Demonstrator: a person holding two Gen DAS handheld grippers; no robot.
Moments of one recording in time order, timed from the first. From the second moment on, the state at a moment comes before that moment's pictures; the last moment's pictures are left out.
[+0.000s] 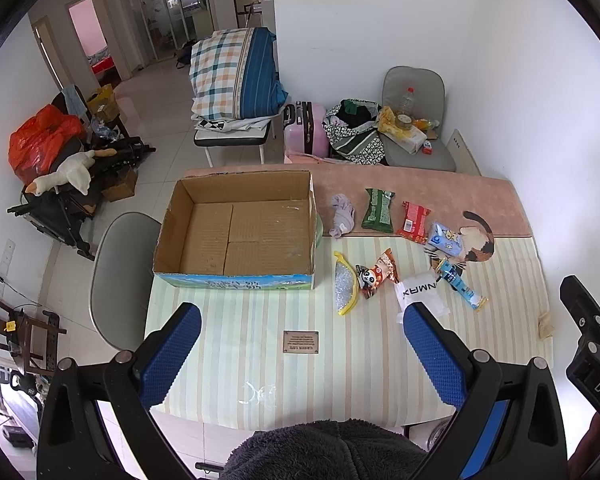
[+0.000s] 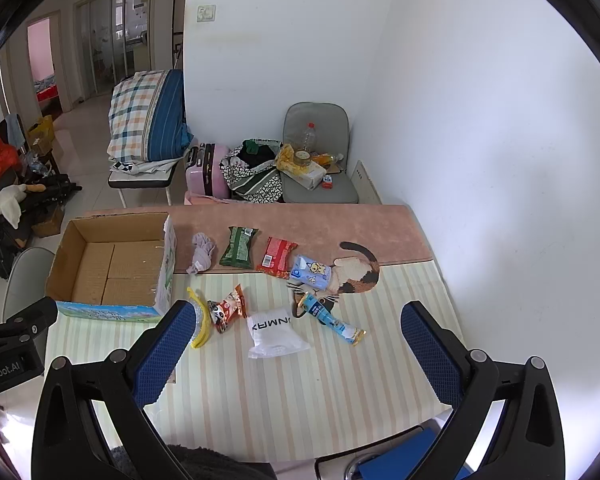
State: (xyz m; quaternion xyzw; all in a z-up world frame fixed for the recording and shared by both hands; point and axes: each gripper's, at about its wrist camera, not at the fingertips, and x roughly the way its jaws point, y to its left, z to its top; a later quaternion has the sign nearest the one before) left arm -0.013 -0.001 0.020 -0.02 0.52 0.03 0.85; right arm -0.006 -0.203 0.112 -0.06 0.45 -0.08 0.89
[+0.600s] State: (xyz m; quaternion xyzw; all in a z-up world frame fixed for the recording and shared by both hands) left arm 0.039 -0.014 -0.023 -0.01 0.55 0.02 0.84; right arm 0.019 -0.234 0.081 -0.01 0.49 -0.07 0.87
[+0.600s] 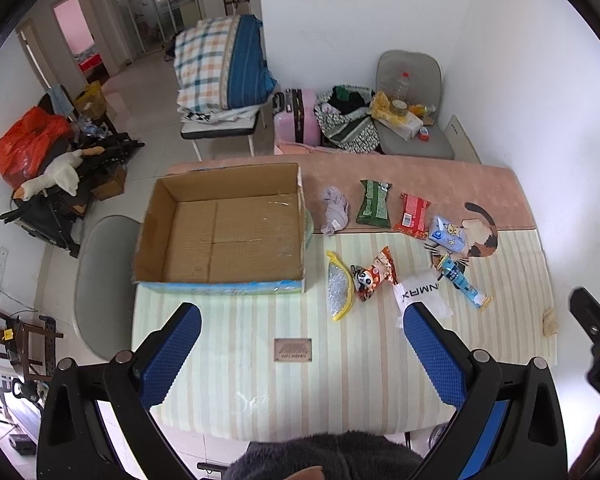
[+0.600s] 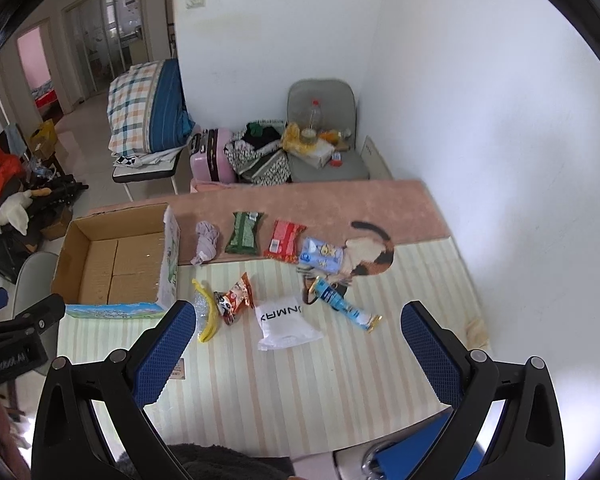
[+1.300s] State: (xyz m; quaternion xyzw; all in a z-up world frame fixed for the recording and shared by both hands) left arm 0.201 -0.125 -0.293 0.22 0.70 -0.09 0.68; right arm 0.181 -0.256 -0.318 -0.03 0.73 0.02 0.68
